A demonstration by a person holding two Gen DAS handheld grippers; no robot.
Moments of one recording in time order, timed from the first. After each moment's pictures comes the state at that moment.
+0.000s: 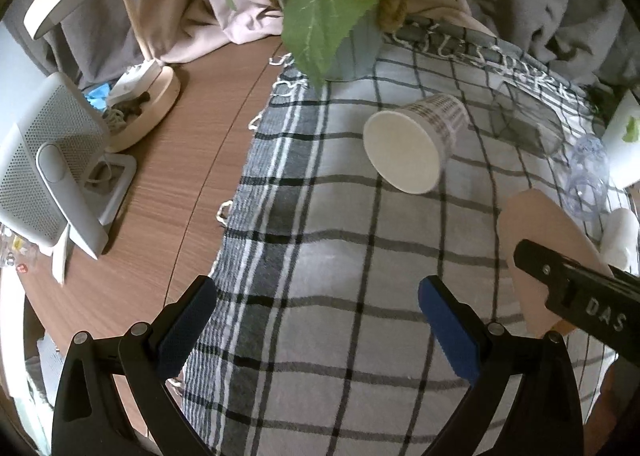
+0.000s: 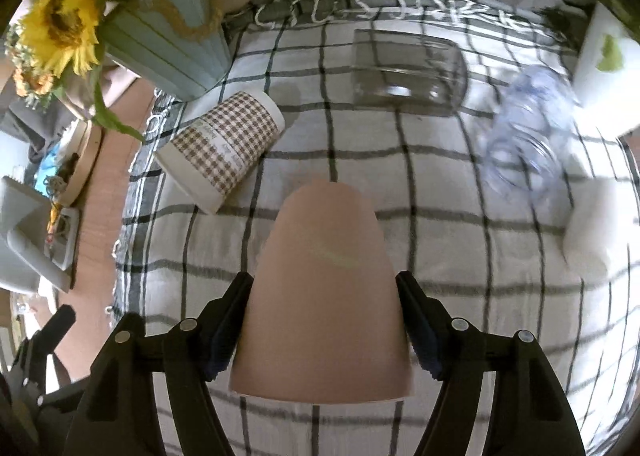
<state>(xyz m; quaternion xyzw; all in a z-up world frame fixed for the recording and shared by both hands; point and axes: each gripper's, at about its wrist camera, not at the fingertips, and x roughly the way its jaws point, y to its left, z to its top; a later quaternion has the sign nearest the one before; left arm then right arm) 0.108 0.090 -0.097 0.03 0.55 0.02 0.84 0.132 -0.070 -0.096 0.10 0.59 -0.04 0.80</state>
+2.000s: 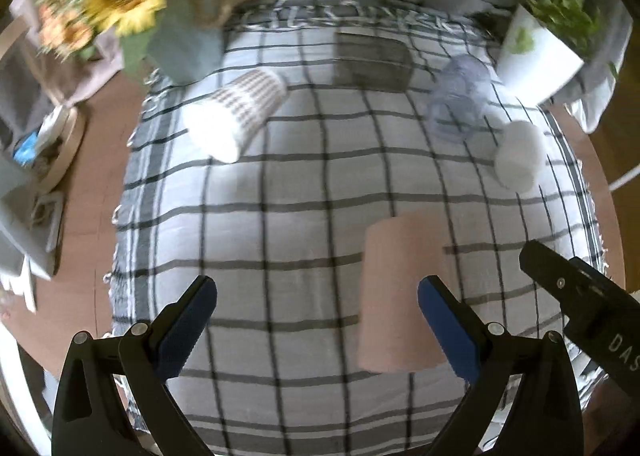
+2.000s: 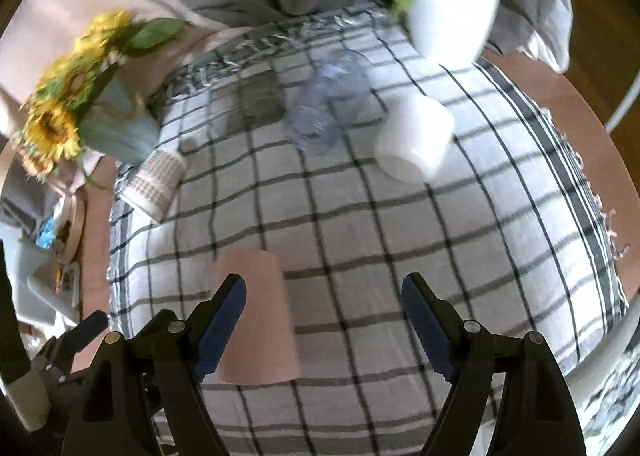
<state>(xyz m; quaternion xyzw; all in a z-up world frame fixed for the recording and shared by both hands) 0.071 -0.036 -0.073 0.08 0.58 -0.12 0.80 0.014 -0.166 -0.037 0.19 0.54 -0.15 0.81</state>
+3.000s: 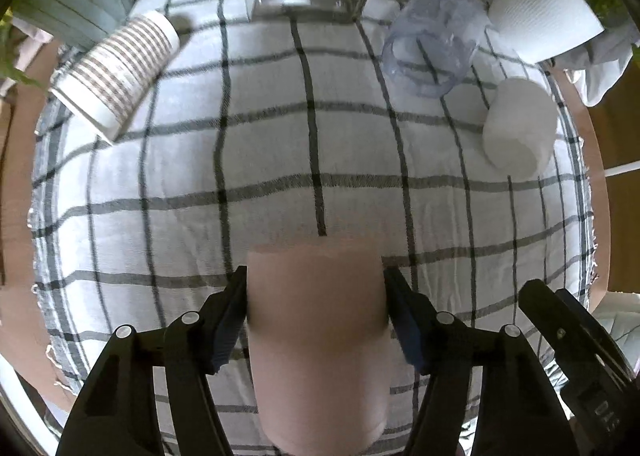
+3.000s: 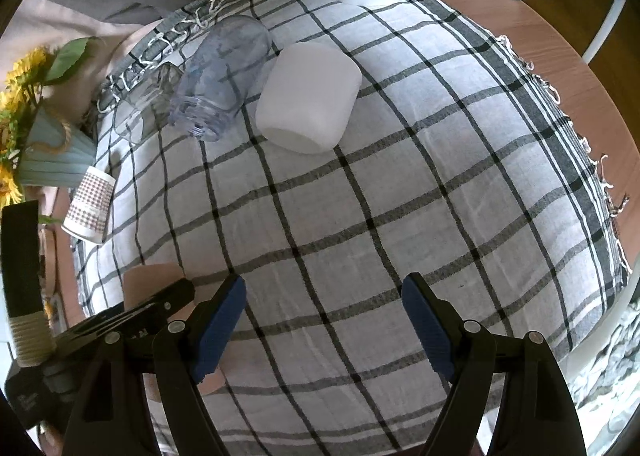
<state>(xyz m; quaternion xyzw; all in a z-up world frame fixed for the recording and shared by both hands) 0.105 -0.097 -0.126 0.06 0.67 -0.15 0.72 0.000 -0.234 -0.078 0.25 0.57 -0.20 0.76</state>
